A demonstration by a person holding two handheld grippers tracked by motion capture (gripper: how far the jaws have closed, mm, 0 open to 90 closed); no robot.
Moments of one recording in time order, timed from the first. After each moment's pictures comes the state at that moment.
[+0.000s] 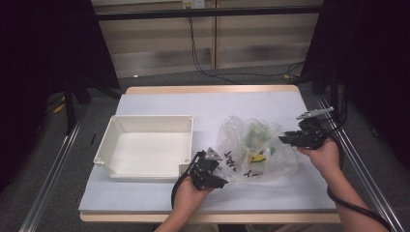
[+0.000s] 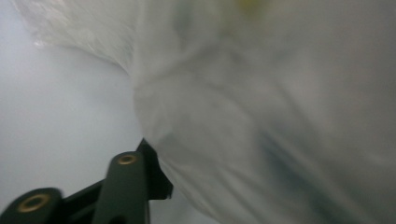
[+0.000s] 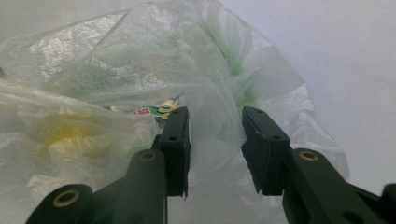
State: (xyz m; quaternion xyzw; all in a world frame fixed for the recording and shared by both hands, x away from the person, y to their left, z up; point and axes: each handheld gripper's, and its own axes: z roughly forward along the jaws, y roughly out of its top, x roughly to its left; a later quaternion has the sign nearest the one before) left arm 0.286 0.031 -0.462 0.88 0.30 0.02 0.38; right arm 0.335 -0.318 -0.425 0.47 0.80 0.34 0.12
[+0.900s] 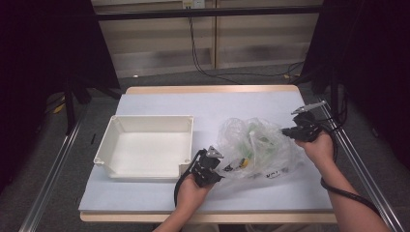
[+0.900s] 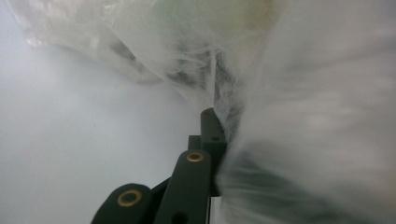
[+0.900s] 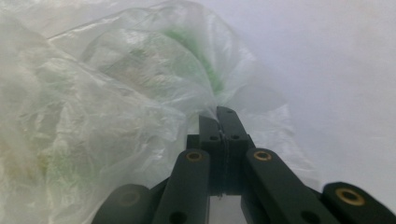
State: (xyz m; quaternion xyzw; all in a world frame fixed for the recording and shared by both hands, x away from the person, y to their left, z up) left arm 0.288 0.033 -0.469 0.88 0.30 0.00 0.36; right arm 0.365 -0.320 -0.431 0.47 0.81 0.32 0.14
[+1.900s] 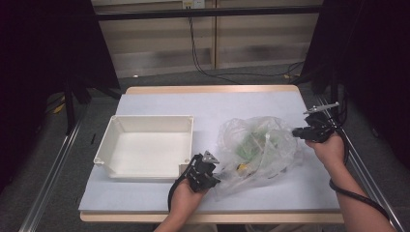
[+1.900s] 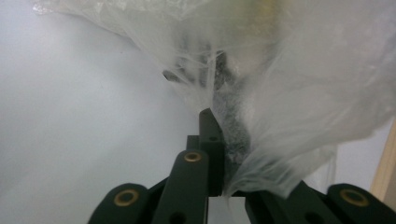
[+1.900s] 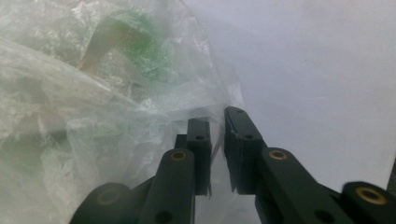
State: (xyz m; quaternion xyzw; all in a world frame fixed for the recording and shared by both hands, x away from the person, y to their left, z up) left arm 0.280 0.043 -0.469 0.89 0.30 0.01 0.35; right arm 0.355 -0.349 -0.432 0.51 0.79 0.30 0.15
